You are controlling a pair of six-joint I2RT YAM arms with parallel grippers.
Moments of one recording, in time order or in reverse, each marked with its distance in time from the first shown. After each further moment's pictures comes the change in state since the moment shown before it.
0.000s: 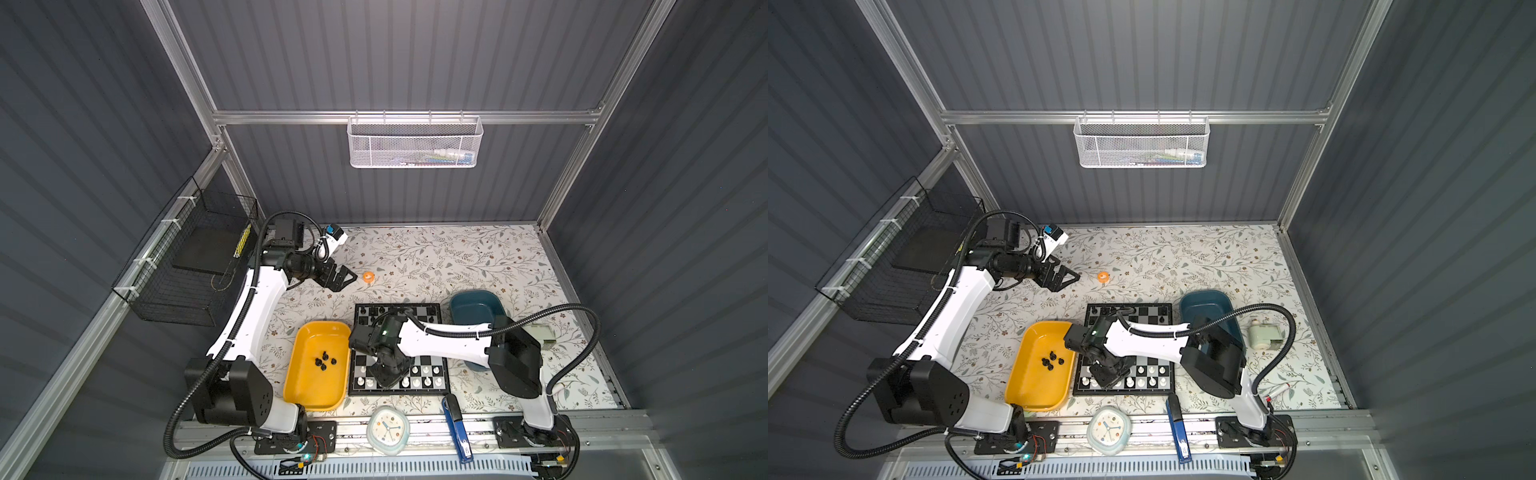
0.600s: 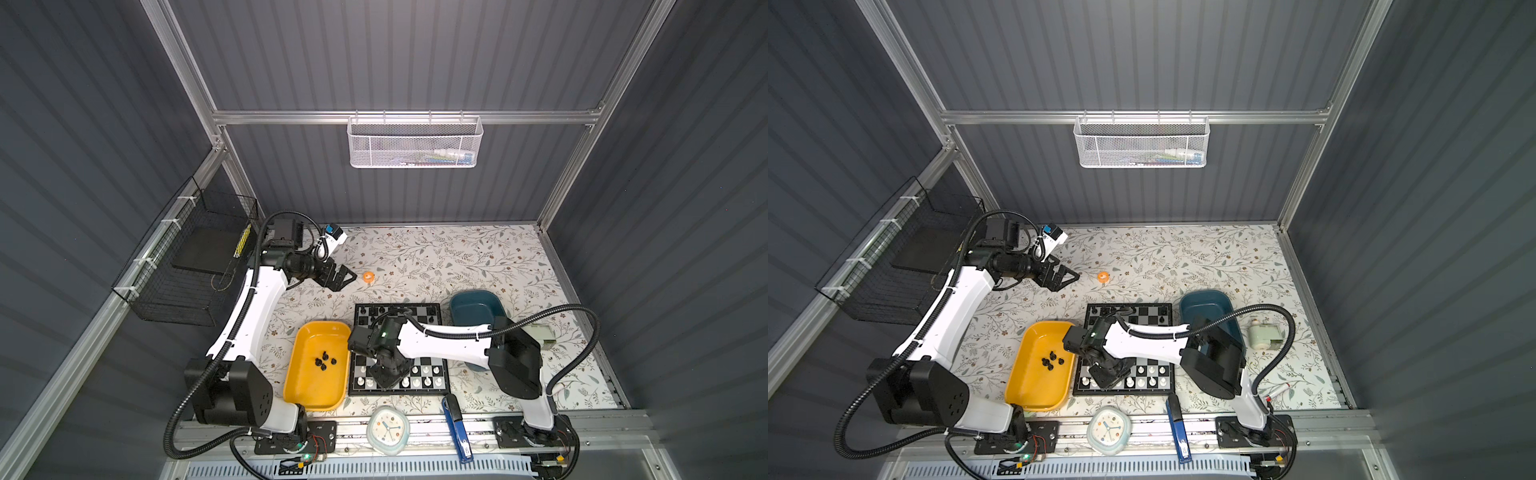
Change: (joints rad) left arm 0.005 -0.001 0.000 0.003 0.000 -0.003; right arm 0.013 0.000 0.000 0.001 0.020 -0.001
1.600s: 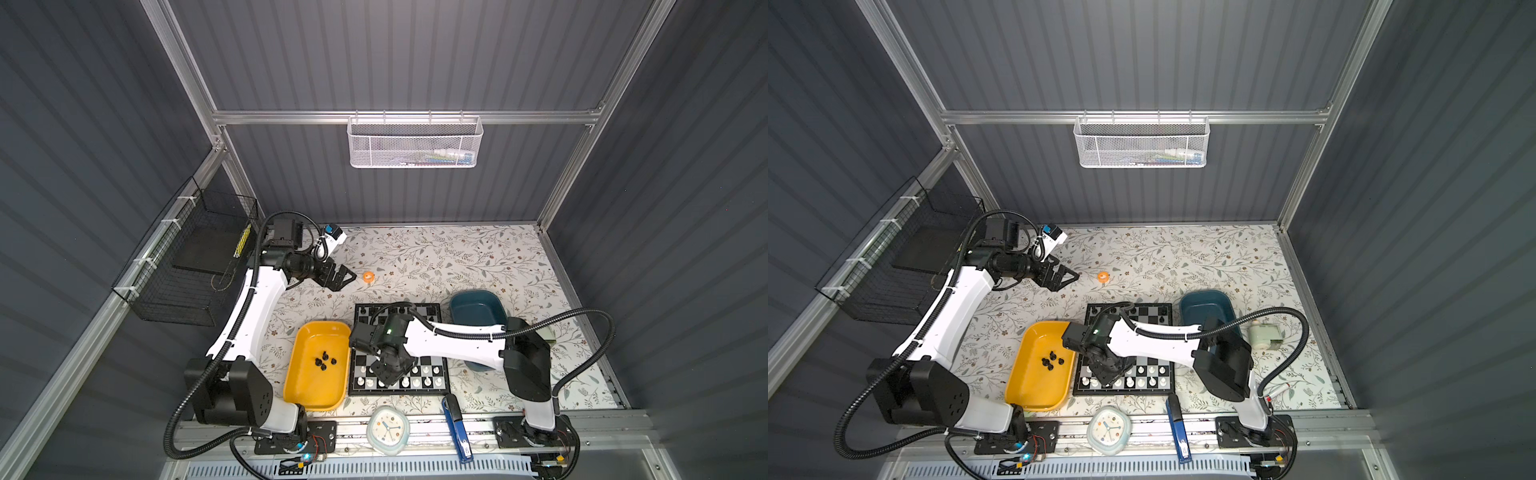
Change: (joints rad) left arm 0.007 0.000 0.000 -0.001 -0.001 0.000; right arm 0.006 -0.074 0.042 -0.062 0.072 -0.027
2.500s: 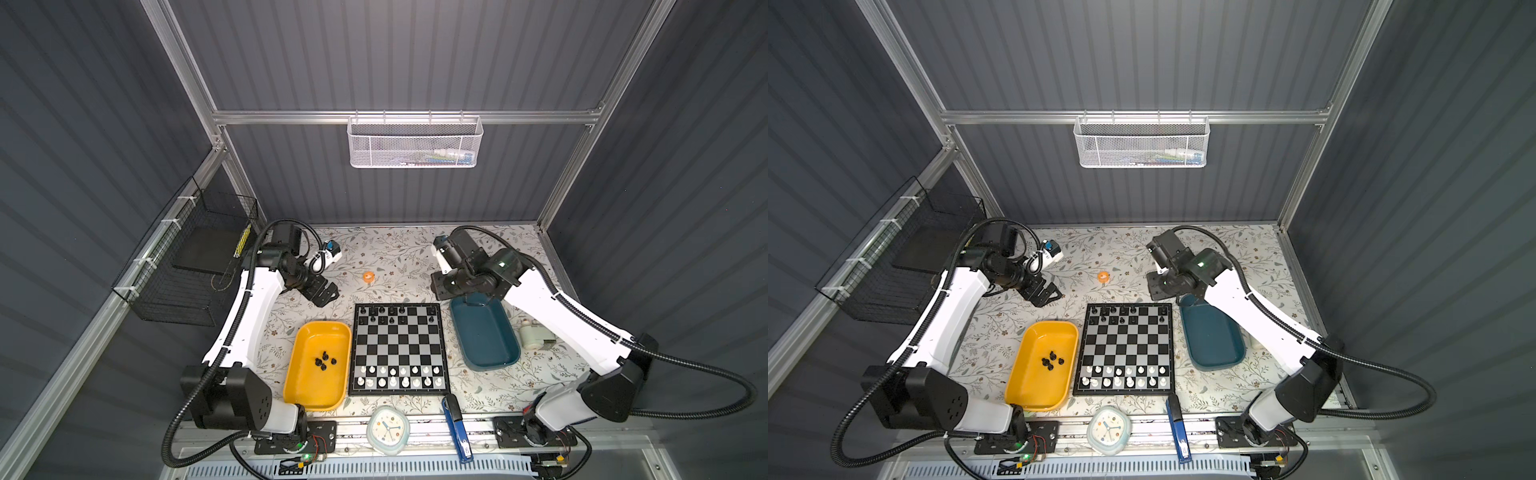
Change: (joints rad) left arm 0.006 -0.032 0.010 -0.266 -0.285 0.235; right arm -0.546 -0.478 -0.085 0.143 0.055 -0.079
